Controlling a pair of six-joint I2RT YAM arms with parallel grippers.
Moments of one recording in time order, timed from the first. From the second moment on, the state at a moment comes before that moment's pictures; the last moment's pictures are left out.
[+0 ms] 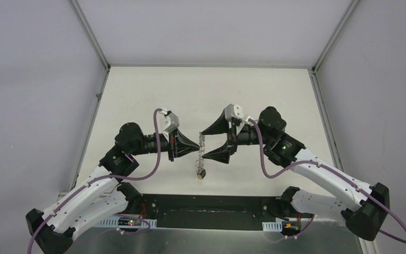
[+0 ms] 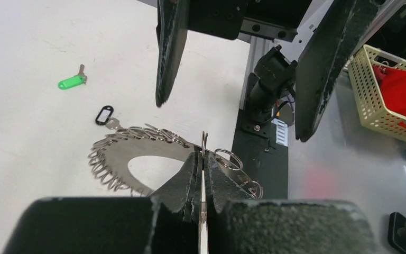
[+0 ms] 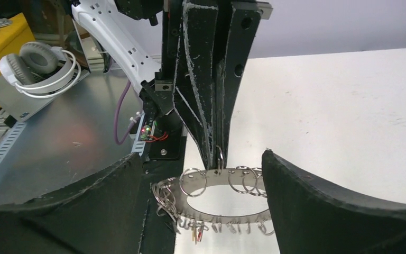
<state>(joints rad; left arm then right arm) -0.70 0.71 0.64 0.12 0.67 -0.22 0.85 1.04 0.86 0.15 -0.80 0.09</state>
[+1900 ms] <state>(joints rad) -0.70 0.59 0.46 0.48 0.53 -0.34 0.65 0.93 0.66 0.15 -0.61 0.37</state>
